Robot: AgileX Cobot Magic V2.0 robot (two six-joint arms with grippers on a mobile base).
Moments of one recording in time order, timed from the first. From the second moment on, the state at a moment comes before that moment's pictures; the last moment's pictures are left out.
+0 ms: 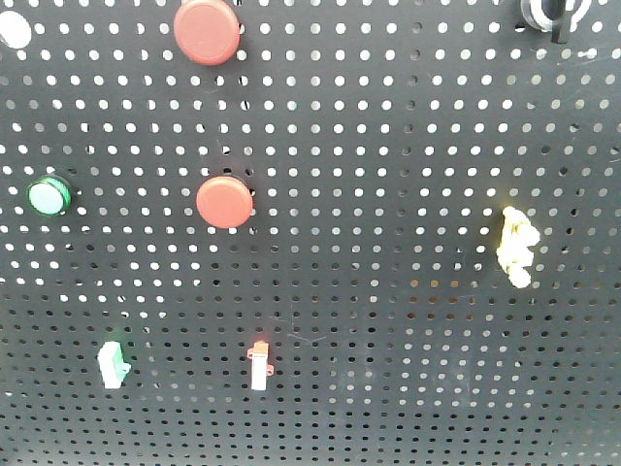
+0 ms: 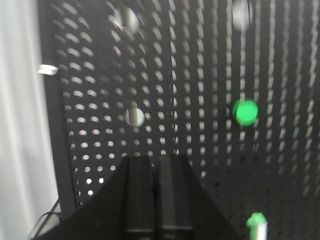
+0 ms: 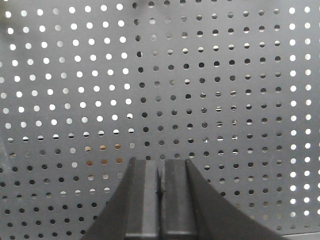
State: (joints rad) left arm -0.06 0.37 -0.77 -0.07 0.36 0.13; right arm -0.08 -0.02 0.03 -0.04 -0.13 0.10
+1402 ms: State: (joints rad) left arm -0.38 1.18 -1.51 -1.14 0.69 1.12; right arm -0.08 -0.02 0.03 -0.04 -0.12 0.10
